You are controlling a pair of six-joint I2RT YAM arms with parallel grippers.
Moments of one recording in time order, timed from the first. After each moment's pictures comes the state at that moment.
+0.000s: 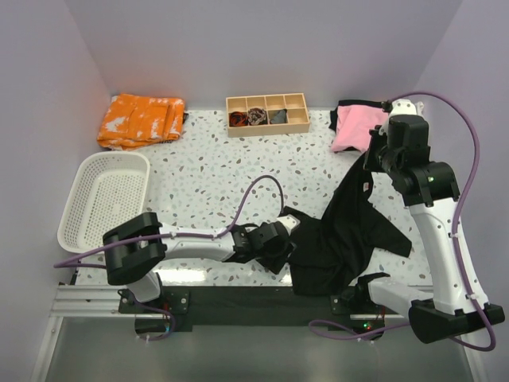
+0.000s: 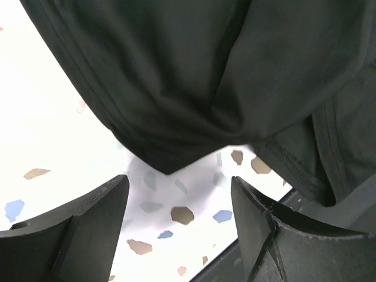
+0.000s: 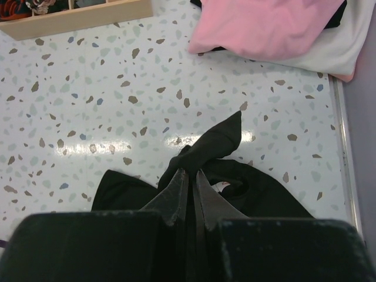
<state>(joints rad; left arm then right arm) -1.23 1.65 0.91 -0.23 -0.15 -0.49 0.20 1.11 1.50 -0.96 0.23 0.20</state>
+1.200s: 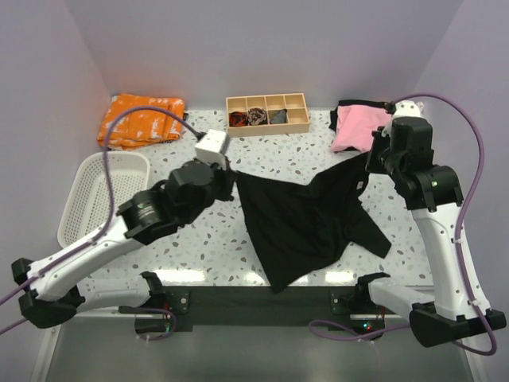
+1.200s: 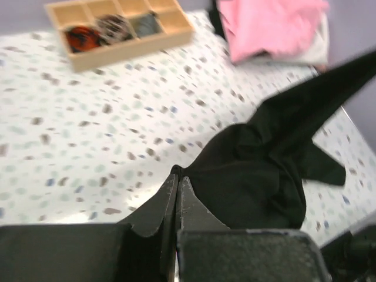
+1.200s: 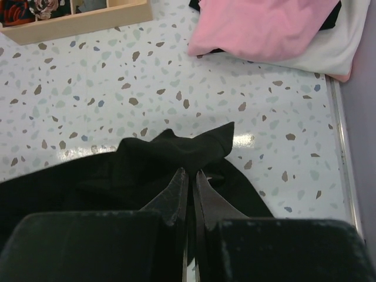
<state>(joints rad) -1.03 1.10 1.23 -0.51 -0.46 -0.41 0.20 1.10 1.50 -0.97 0.23 0.21</state>
